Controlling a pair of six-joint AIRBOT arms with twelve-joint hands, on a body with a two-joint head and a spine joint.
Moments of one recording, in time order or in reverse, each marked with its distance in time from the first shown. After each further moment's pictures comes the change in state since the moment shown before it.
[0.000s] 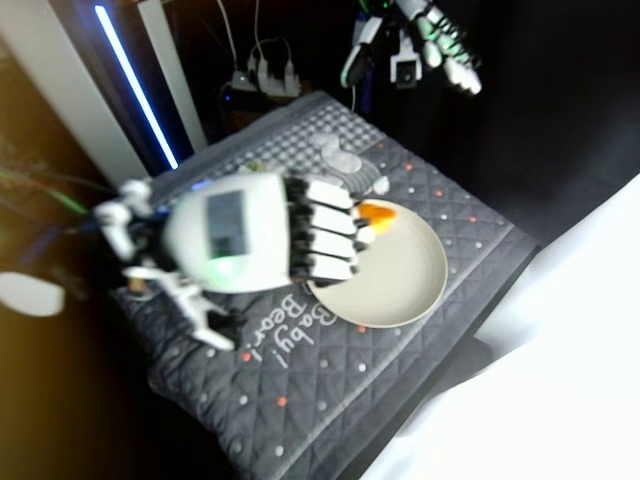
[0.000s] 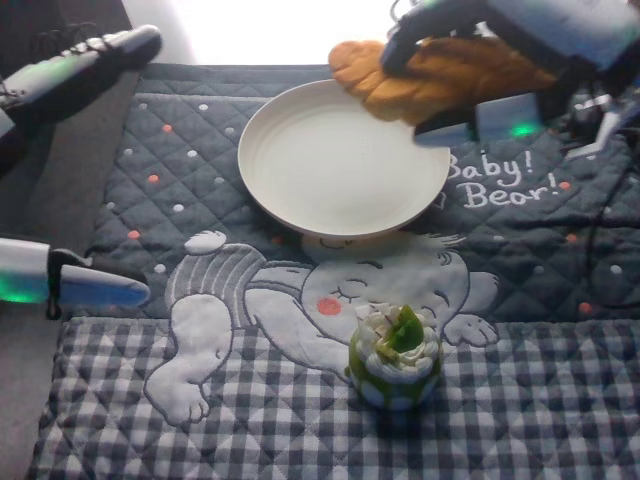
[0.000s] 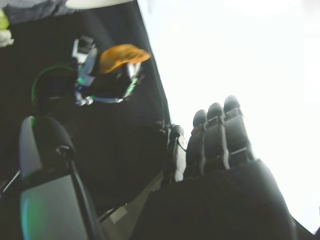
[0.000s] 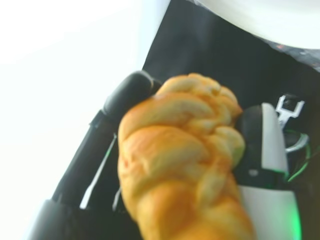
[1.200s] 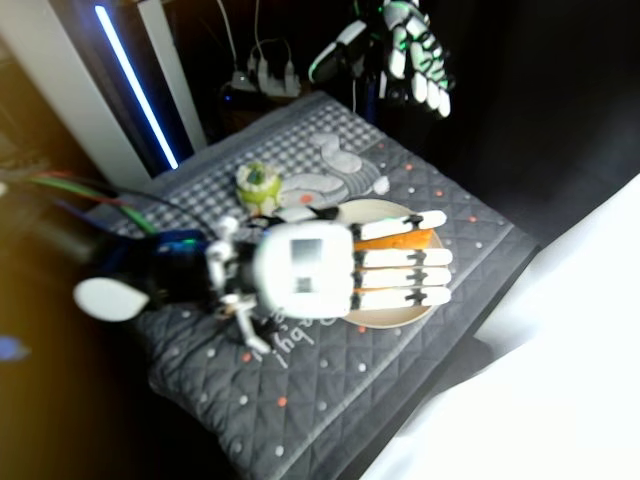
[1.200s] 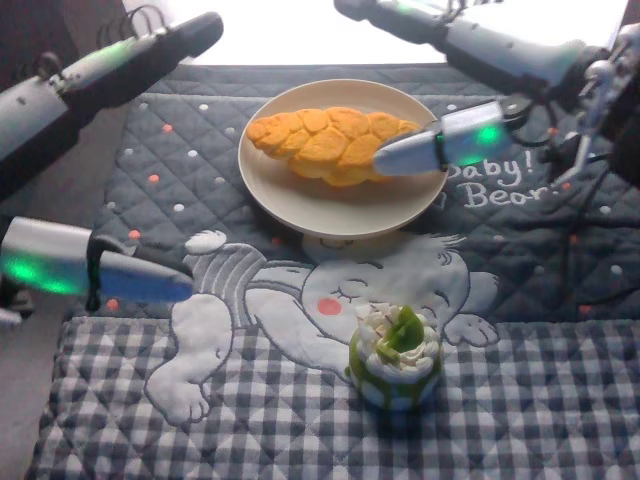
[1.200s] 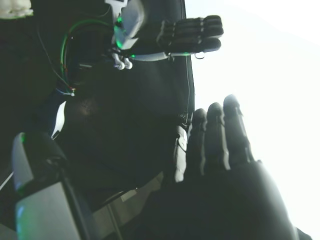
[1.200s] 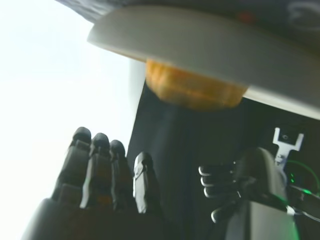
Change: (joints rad) left arm -0.094 -0.027 0.006 0.100 0.060 -0.080; right arm 0.011 -0.071 0.116 -0.099 -0.192 0.164
